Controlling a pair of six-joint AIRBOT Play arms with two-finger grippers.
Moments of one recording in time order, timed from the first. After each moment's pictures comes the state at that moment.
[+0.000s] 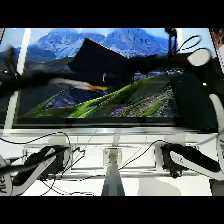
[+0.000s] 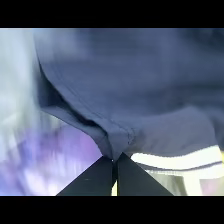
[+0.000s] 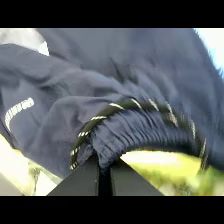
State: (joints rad) left arm 0.32 -0.96 0.94 0.78 -1.00 -0.96; right arm 0.14 -1.17 1.20 -0.86 0.96 1.06
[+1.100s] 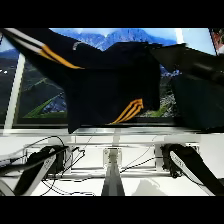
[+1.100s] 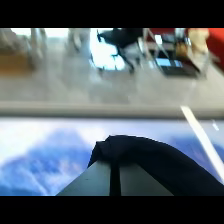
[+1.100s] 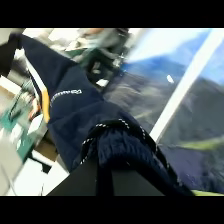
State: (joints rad) left arm 0.24 -0.84 1.27 0.87 -0.71 -1.05; right arm 0.14 -0.79 1.13 -0.55 0.97 1.43
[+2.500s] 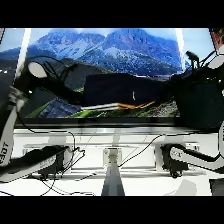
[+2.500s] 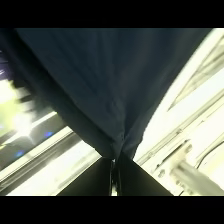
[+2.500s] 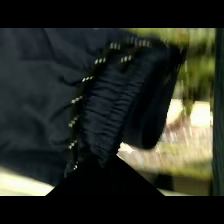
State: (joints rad) left arm -0.20 -1.23 0.97 0.96 -1.42 -1.23; right arm -0.23 -1.31 1.13 -1.25 1.42 1.32
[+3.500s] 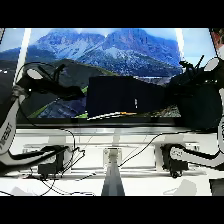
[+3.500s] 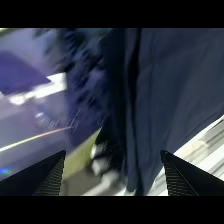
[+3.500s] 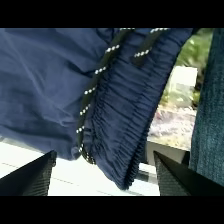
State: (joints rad) left arm 0.02 -1.42 0.92 0.81 -1.21 -1.09; right arm -0.24 -1.35 1.11 -1.32 1.48 1.21
